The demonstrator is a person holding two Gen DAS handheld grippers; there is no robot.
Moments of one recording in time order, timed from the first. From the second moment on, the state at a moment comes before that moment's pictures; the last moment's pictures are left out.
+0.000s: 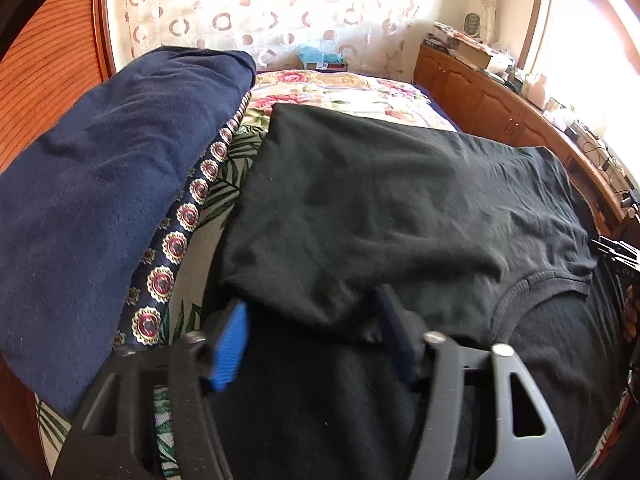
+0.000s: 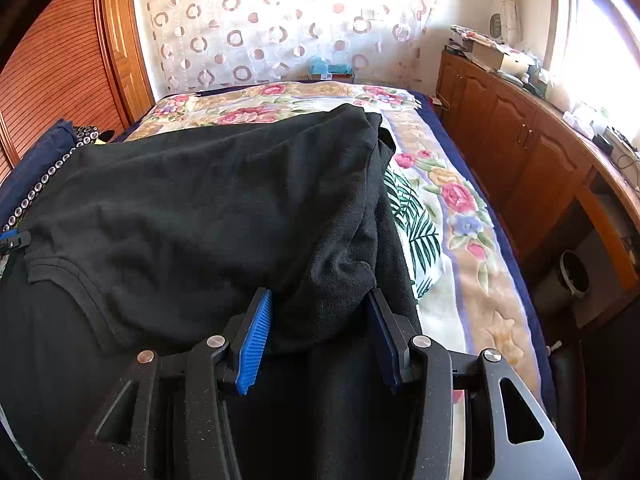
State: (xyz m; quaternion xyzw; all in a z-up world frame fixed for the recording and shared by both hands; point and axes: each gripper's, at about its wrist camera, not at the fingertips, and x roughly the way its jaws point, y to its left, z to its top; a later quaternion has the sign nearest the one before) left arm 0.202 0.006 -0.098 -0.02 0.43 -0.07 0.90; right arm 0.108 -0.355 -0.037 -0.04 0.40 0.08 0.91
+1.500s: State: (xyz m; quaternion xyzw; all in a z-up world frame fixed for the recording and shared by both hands) left arm 0.115 0.015 -0.023 -0.03 0.30 -0.13 0.95; right arm 0.016 -0.364 0.025 -0.07 0.27 0.11 0.95
